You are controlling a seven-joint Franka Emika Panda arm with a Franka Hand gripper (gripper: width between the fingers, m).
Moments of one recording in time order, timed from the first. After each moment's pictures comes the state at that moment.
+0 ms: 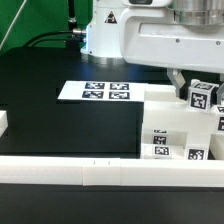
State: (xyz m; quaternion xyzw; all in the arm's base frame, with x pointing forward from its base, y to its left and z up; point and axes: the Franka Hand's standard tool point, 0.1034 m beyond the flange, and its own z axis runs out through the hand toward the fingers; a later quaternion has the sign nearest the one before) arm 0.658 0.085 0.114 -0.95 0.29 0.06 0.05
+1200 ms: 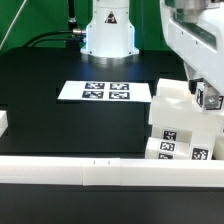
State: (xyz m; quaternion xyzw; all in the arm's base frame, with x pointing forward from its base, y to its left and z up) arm 0.651 0.089 0.114 -0.71 0.70 0.07 0.04
